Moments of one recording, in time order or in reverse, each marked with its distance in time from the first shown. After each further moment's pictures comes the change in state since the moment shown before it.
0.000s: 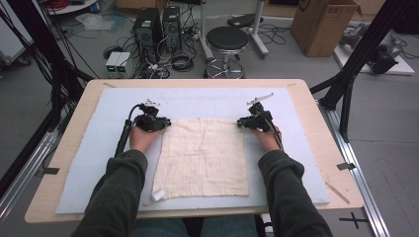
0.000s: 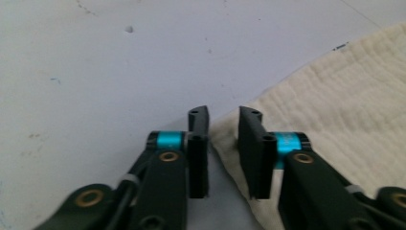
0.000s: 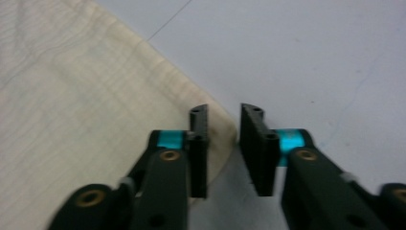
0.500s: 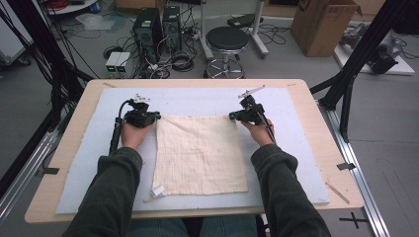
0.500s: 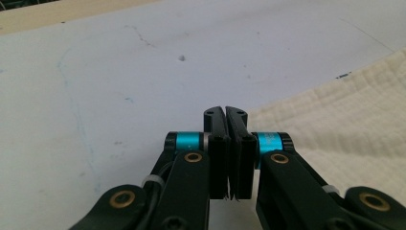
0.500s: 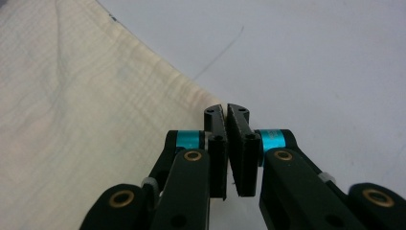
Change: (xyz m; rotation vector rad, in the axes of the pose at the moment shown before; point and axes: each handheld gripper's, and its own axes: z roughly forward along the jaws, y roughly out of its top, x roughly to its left) left arm 0.021 0.006 -0.024 -0.080 0.065 -0.006; right arm 0.018 0.037 0.003 -0.021 0.032 -0.041
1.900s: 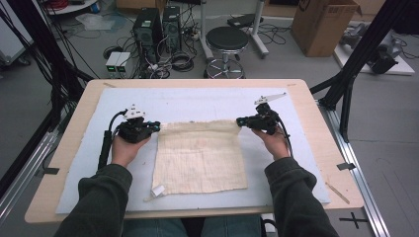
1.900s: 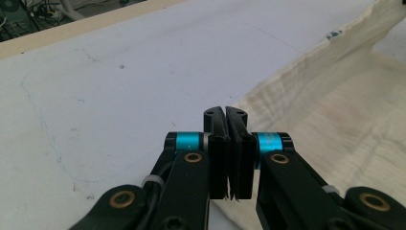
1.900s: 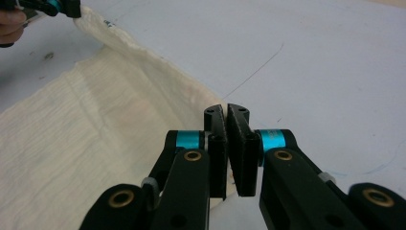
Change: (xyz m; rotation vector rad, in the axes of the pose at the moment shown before) left arm -0.033 -0.021 -0.064 -0.076 -0.152 0.131; right arm 0.015 -0.034 -0.058 -0.128 0.155 0.014
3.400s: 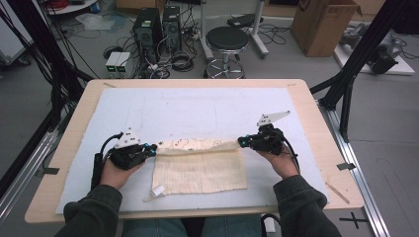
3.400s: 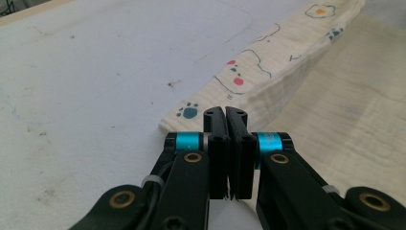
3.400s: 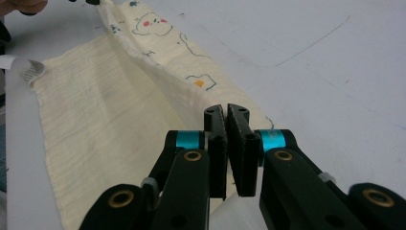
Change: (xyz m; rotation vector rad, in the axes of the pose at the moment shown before) left arm -0.038 -0.039 -0.045 0.020 -0.077 0.112; right arm 0.051 -0.035 -0.026 0.040 0.054 -0.108
